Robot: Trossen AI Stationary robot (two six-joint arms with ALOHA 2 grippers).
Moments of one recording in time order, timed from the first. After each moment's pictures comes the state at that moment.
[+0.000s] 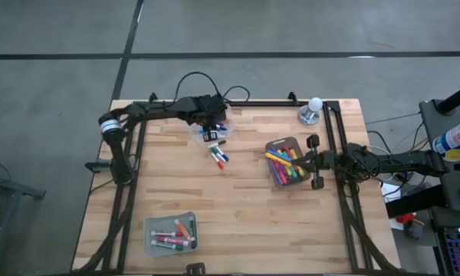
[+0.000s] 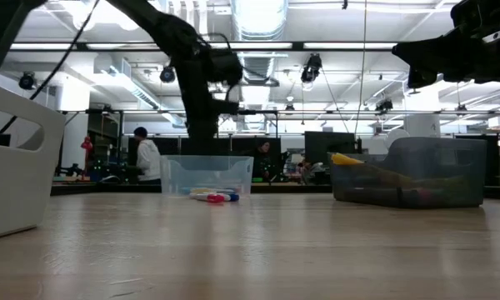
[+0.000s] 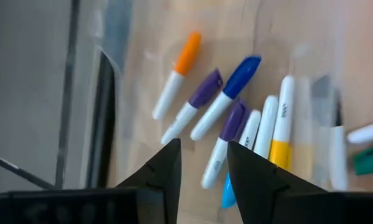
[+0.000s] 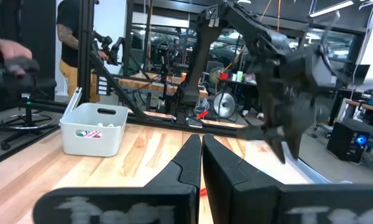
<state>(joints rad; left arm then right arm) 0.48 1.79 1.36 -0.68 -0.28 0.37 -0.04 0.33 0.01 0.44 -0.08 -0.11</state>
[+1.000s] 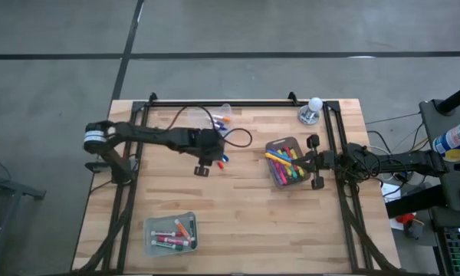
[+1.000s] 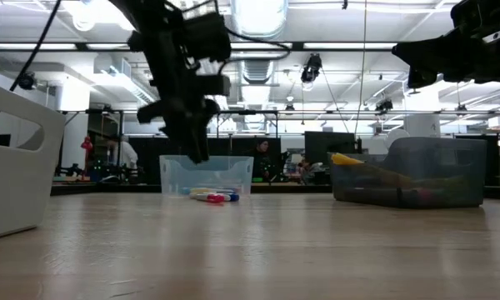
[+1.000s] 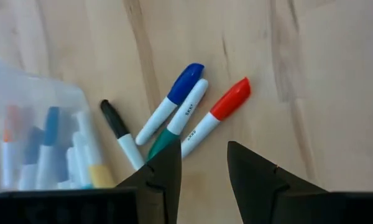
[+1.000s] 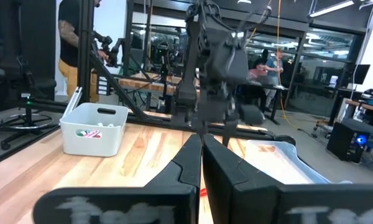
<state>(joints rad) 0.16 1.62 1.10 -0.59 -0.12 0.42 -0.04 0.33 0.01 0.44 -0.08 -0.11</state>
